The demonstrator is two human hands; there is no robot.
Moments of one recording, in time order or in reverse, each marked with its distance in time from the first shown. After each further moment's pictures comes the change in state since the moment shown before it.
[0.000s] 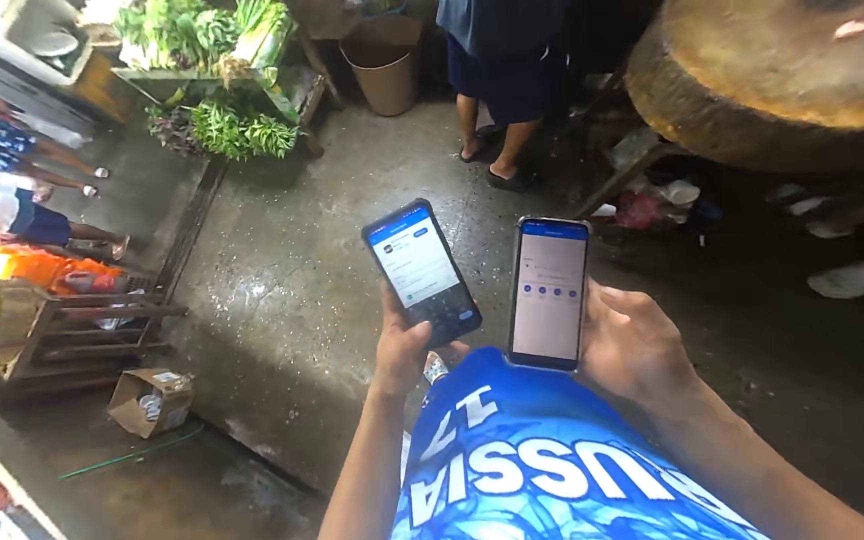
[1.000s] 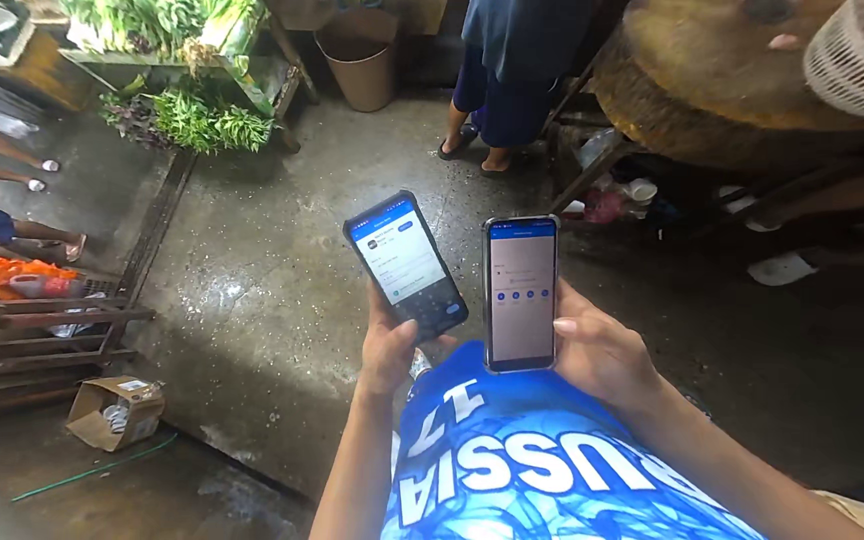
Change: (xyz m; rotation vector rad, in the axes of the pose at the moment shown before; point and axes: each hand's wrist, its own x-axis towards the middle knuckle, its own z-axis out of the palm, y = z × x) left_hand -0.005 -0.007 -0.004 -0.030 -0.076 0.024; right_hand -0.010 0.016 0.002 0.047 -0.181 -0.042
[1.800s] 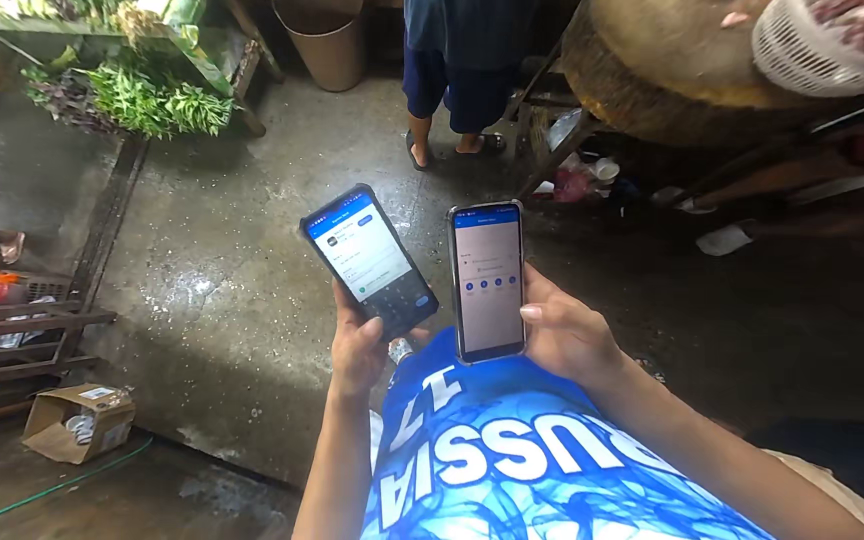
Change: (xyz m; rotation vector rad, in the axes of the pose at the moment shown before) left_hand -0.013 -0.005 -0.007 -0.032 -0.001 0.007; right_hand -0.005 0.006 -0.002 0.005 0.014 0.050
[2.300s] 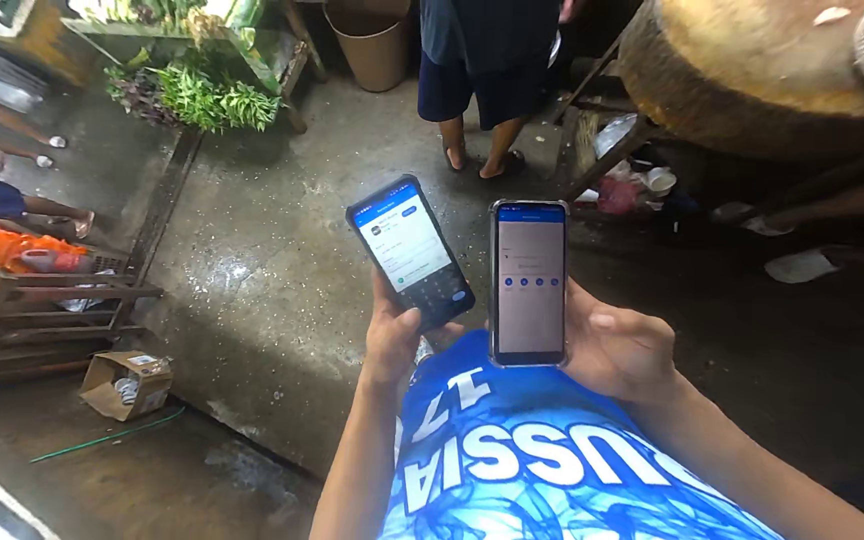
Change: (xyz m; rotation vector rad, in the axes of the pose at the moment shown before) left_hand -0.002 0.006 0.007 0.032 0.013 0.006; right_hand -0.005 0.001 -0.002 0.236 -0.156 0.090
